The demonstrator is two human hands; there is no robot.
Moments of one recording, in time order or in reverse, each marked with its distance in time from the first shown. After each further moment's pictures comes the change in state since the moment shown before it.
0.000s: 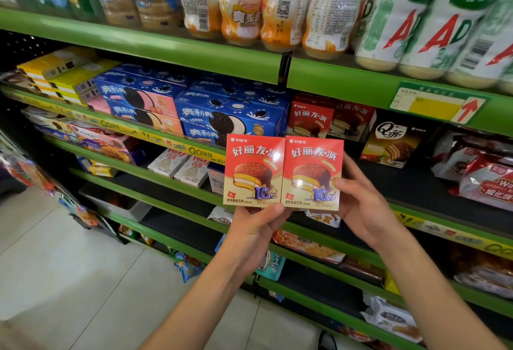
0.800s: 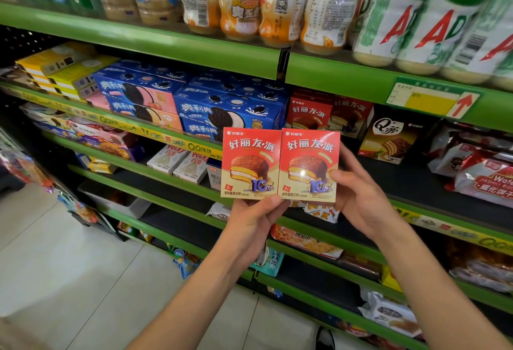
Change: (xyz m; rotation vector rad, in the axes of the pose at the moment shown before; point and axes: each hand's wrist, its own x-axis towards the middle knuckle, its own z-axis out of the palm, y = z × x) left_hand -0.001 0.004 0.005 0.046 0.037 0.001; right_hand 0.001 -0.007 0.003 -0.055 -0.027 -0.018
